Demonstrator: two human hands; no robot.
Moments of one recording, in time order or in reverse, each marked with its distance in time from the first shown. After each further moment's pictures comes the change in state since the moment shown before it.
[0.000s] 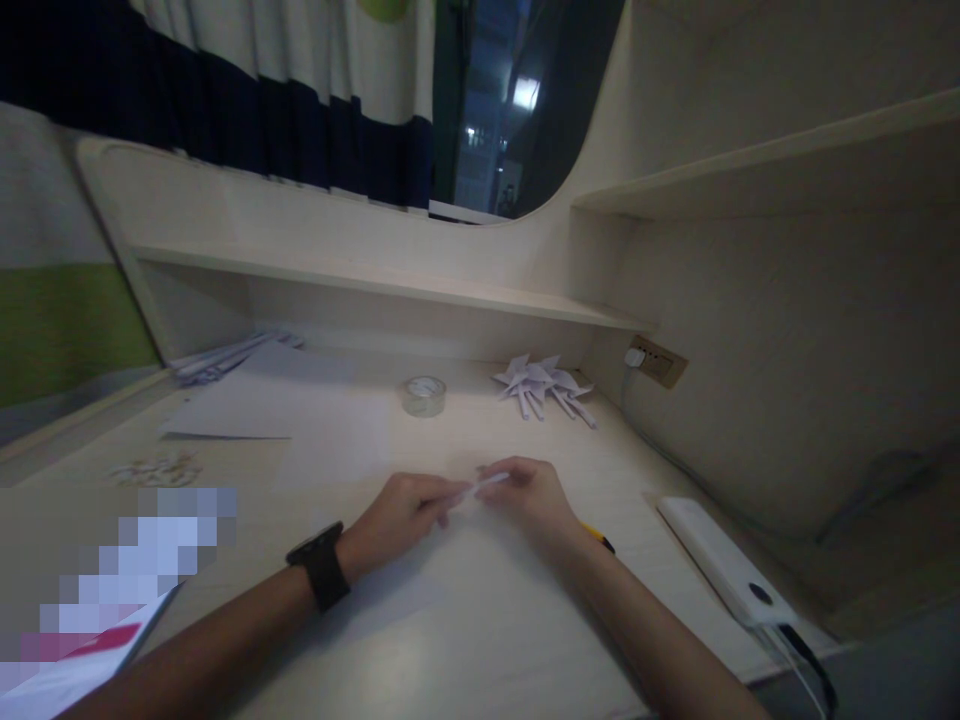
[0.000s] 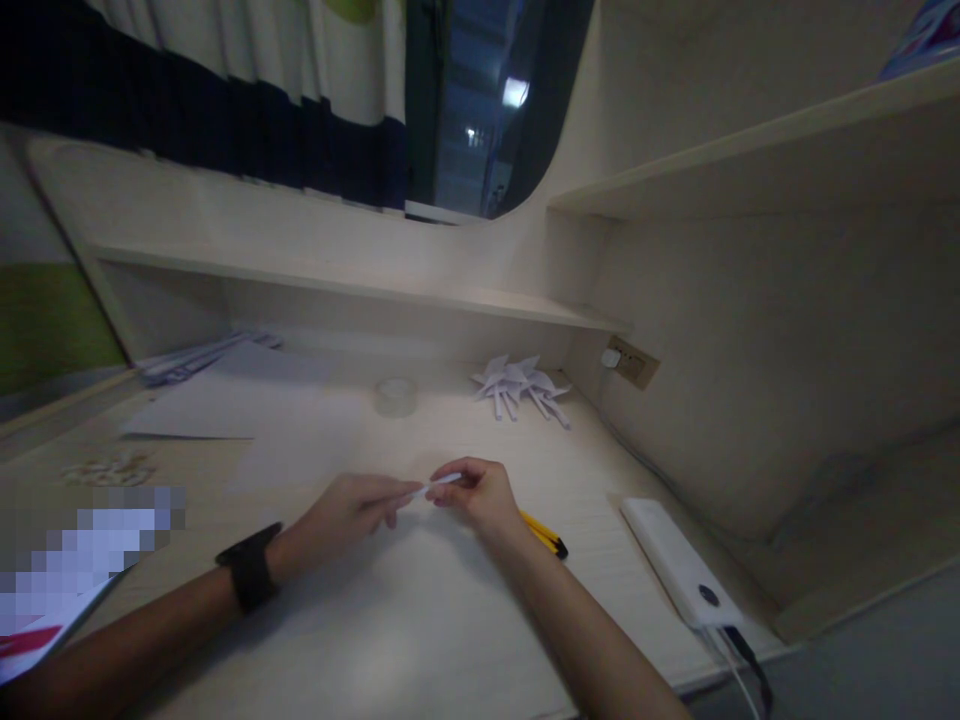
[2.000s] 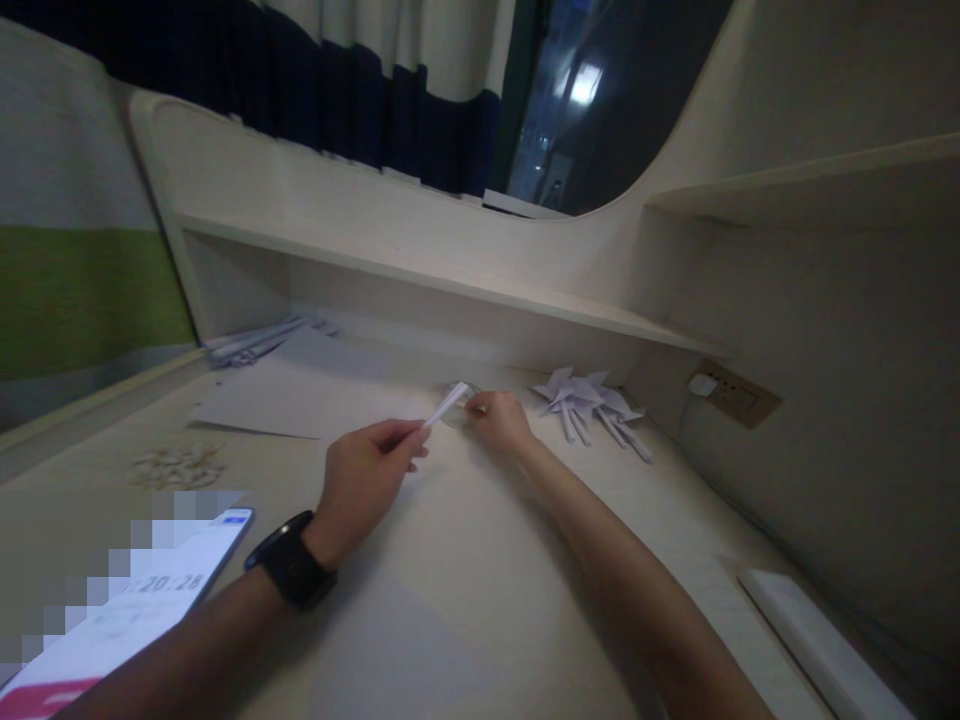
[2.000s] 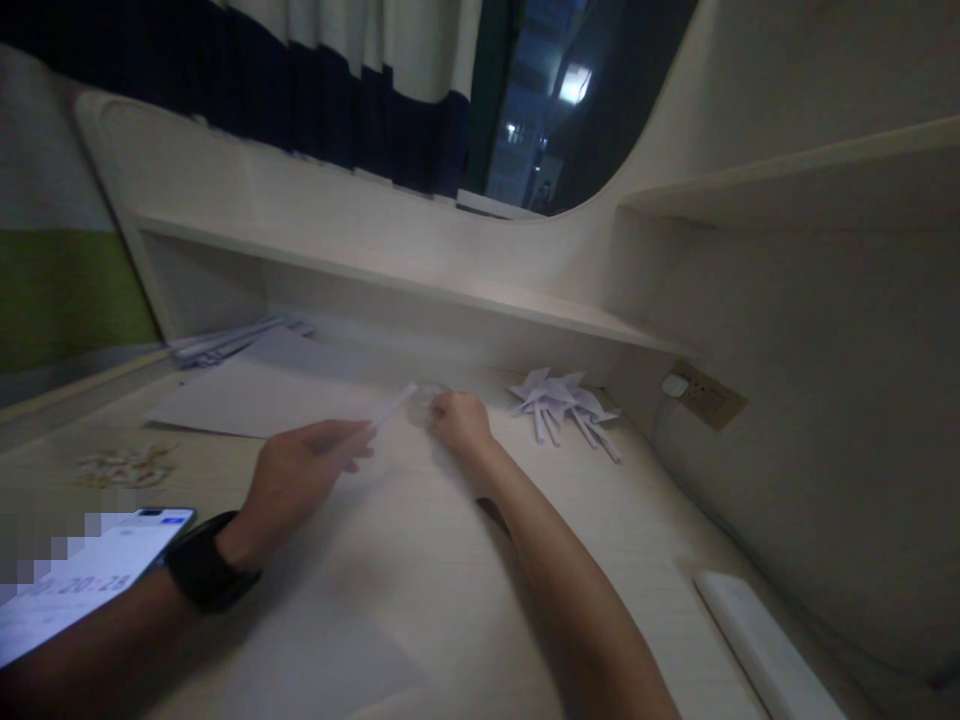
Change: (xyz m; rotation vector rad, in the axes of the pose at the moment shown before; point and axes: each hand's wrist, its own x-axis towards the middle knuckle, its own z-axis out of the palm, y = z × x) left_hand 0.008 -0.006 -0.076 -0.033 0.731 -0.533; right_hand 0.187 0.010 0.061 -1.087 -0.083 -0.319
